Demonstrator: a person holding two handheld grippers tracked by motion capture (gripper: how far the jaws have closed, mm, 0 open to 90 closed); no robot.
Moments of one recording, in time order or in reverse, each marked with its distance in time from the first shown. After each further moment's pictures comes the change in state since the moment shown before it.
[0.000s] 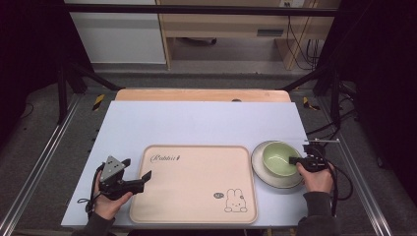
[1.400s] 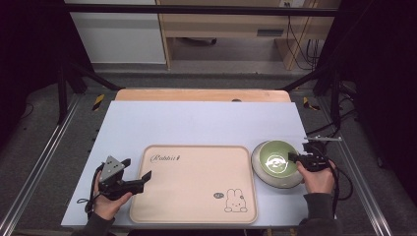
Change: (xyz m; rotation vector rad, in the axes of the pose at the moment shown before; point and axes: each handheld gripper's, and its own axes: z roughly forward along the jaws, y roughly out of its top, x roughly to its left) left arm -0.001 0.001 -0.002 -0.011 -0.009 -0.002; right arm 0.023 0.004 -0.027 -0.079 -0.007 -0.079
